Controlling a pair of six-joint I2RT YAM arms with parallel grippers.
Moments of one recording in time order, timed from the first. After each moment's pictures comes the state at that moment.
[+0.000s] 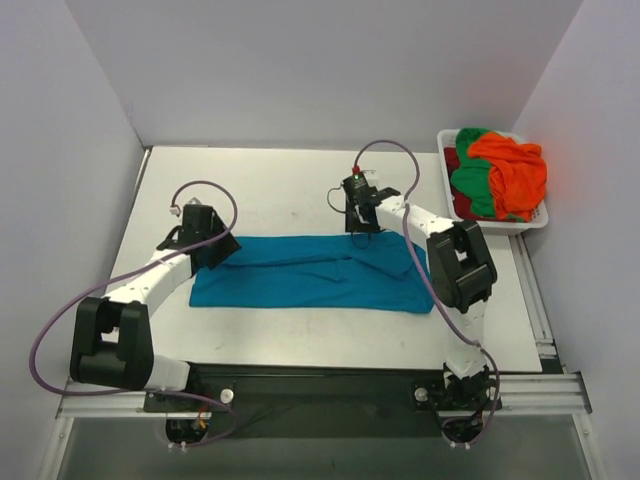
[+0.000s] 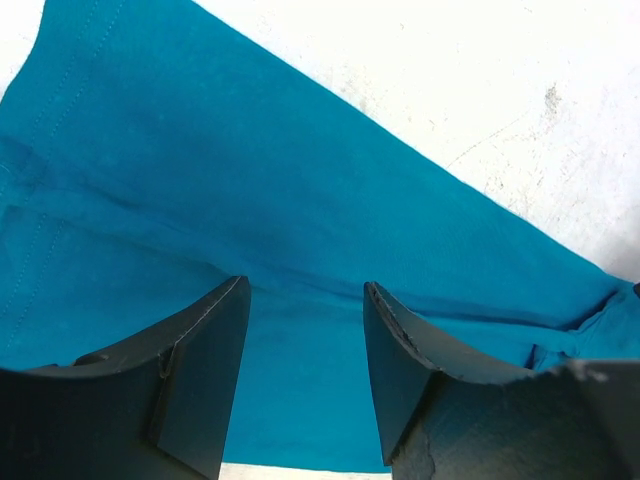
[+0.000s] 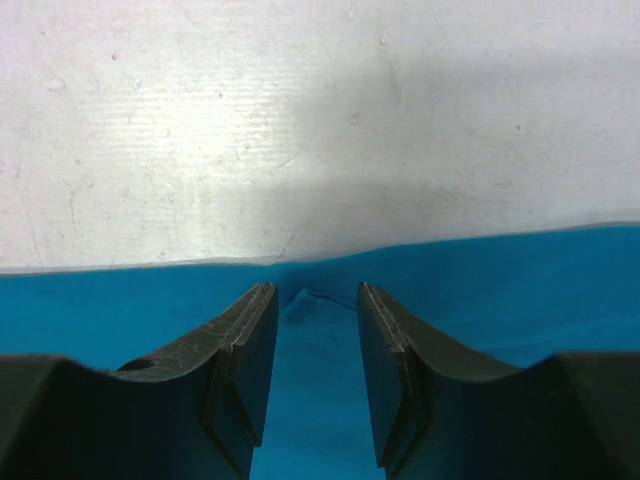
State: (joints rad) left arm -0.16 1.40 0.82 -0.27 -0.05 -0.78; right arm 0.50 2.02 1.46 -0.49 0.29 0.42
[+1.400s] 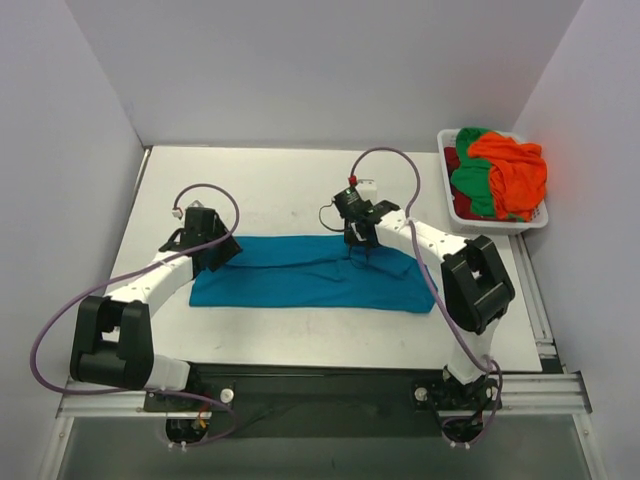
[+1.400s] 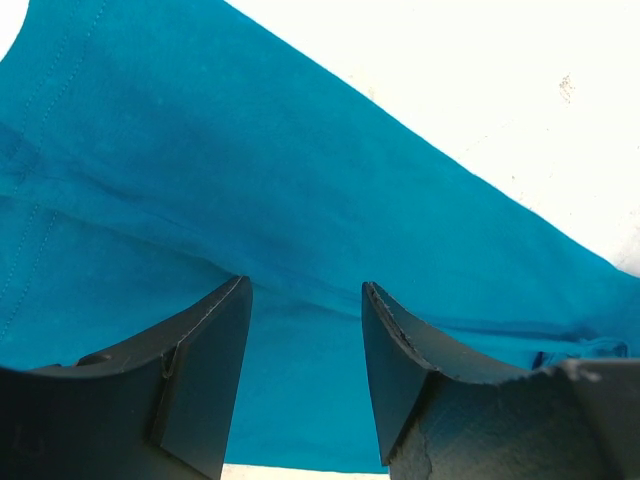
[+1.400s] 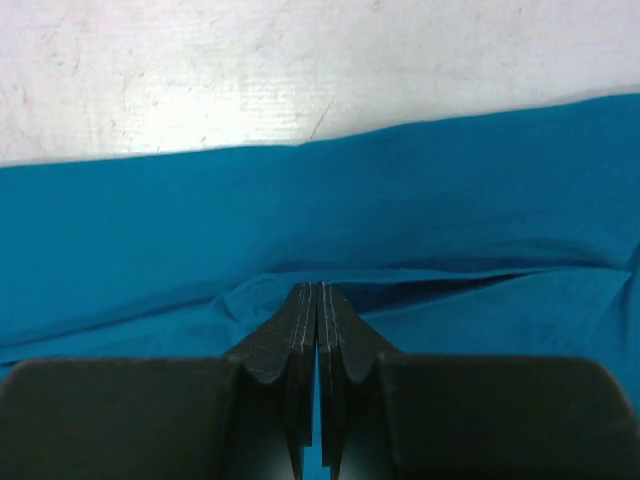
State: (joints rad) left arm -0.18 1.40 0.79 -0.25 -0.06 -0.79; right arm 0.62 1.87 1.35 -0.53 0.39 0.53
